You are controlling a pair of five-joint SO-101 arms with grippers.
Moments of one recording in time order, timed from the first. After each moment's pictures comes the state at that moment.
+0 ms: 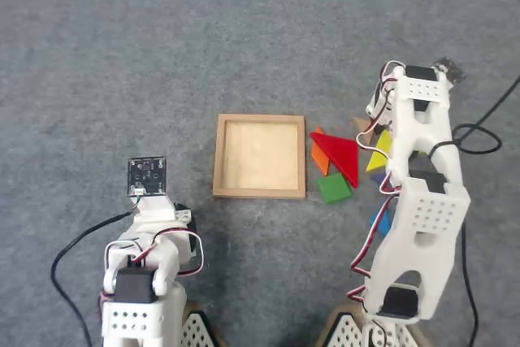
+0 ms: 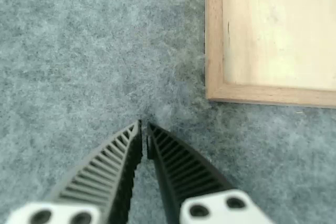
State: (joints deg) left arm -4.3 -103.1 97.2 72.2 11.0; right arm 4.2 38.5 -18.5 72.6 -43.8
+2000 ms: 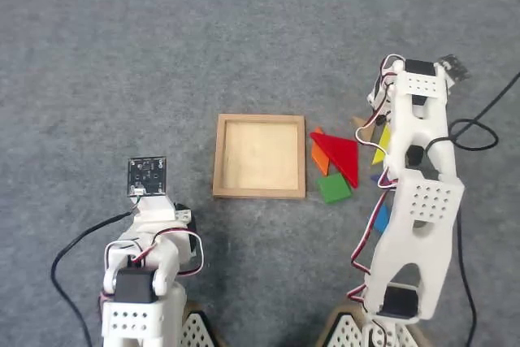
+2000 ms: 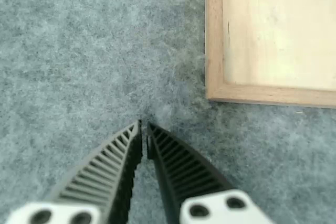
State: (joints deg) left arm -4.3 -103.1 97.2 72.2 11.0; right arm 4.3 47.1 -31.2 74.5 -50.8
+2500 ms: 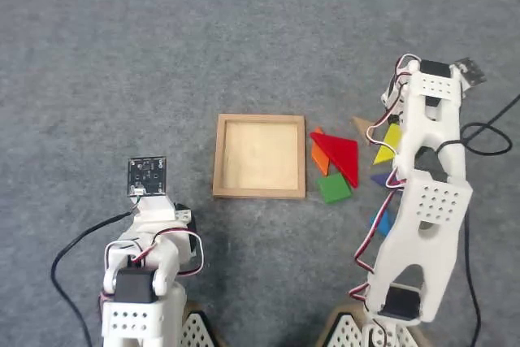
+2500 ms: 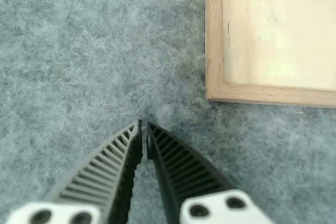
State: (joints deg) left arm -4.3 -103.1 97.2 72.2 11.0; right arm 7.9 47.7 -32.5 75.2 -50.9
